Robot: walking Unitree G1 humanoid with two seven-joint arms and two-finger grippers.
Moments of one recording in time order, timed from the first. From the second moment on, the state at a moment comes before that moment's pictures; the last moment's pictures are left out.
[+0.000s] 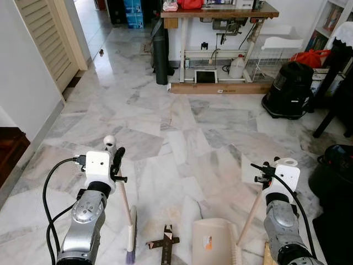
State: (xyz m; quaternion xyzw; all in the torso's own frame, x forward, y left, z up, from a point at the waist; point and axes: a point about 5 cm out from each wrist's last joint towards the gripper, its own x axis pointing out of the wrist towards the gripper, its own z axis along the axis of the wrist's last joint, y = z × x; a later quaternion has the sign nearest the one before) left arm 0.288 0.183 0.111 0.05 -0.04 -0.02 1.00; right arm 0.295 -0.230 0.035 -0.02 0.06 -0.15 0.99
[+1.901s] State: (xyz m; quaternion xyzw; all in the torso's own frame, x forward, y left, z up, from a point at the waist) left arm 0.287 0.188 0.094 0.00 0.06 -0.11 0.99; right arm 0.284 -0.215 0.016 -0.02 0.09 -0.15 0.98
